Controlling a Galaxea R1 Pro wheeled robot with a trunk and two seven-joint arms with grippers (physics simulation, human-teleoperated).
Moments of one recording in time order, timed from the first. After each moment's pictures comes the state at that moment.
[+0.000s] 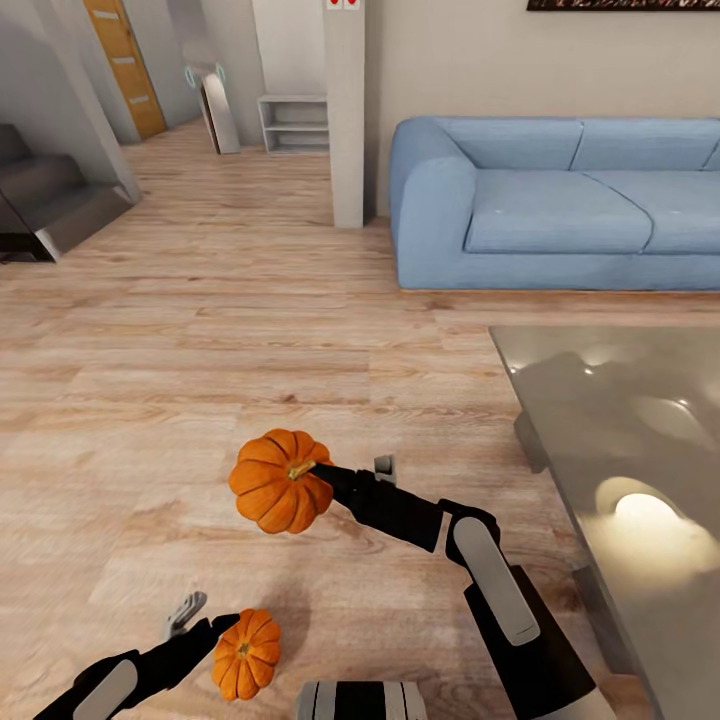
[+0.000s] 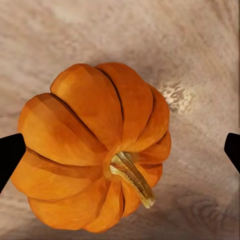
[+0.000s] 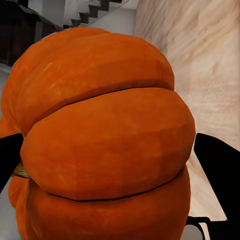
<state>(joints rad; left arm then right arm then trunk) -0.43 0.30 -0.35 -0.46 1.10 0.36 -0.34 -0.46 0.10 0.28 -1.44 -1.17 0.85 0.26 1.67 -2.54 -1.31</state>
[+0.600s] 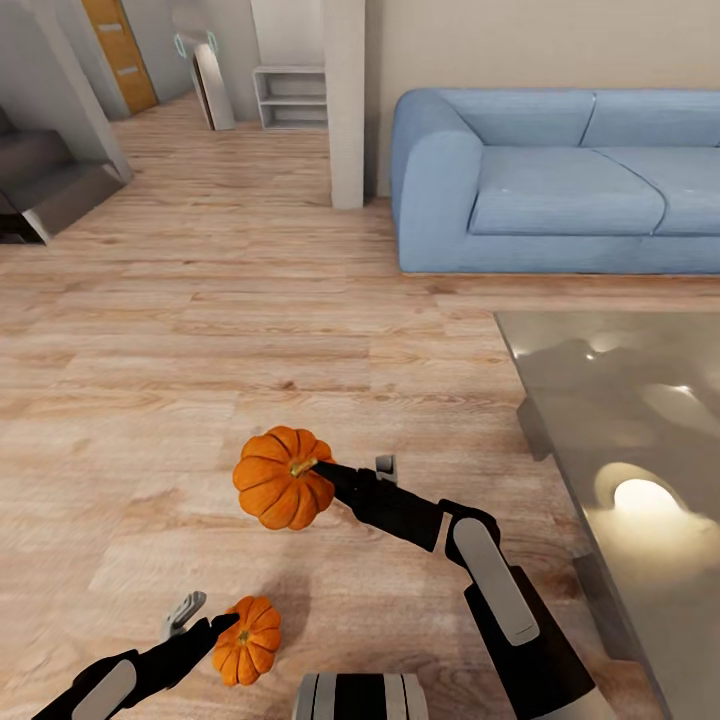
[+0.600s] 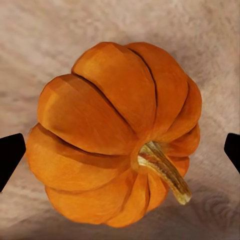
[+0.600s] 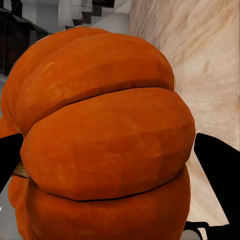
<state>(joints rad) -0.43 0.30 -0.35 -0.46 1.10 0.36 -0.34 -0.46 0.10 0.28 -1.44 -1.18 0.83 0.26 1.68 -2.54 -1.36</state>
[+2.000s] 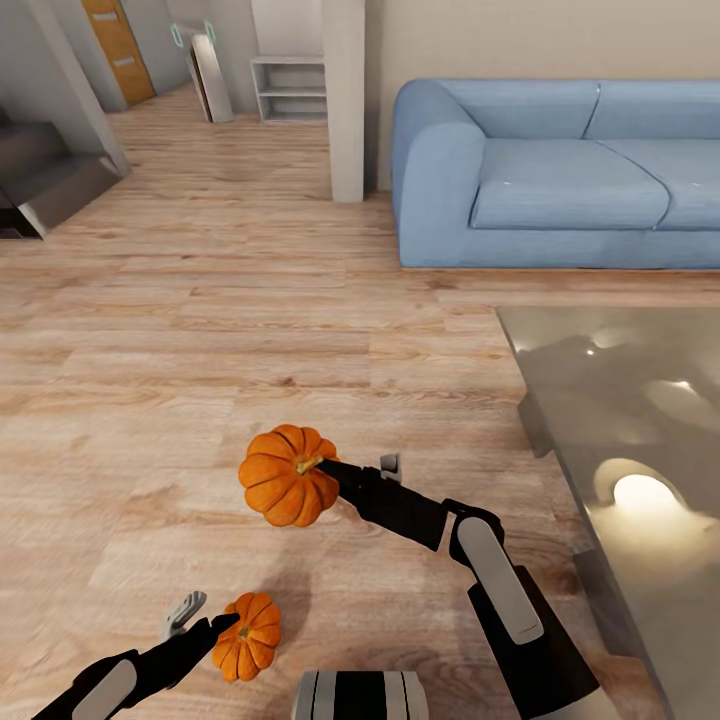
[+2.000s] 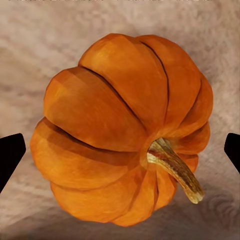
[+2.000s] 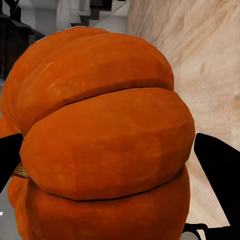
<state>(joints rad) -0.43 0.30 -0.35 -0.46 1.10 0.36 -0.34 -0.46 0.09 0.27 -1.44 -1.19 0.83 0.27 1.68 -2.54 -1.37</state>
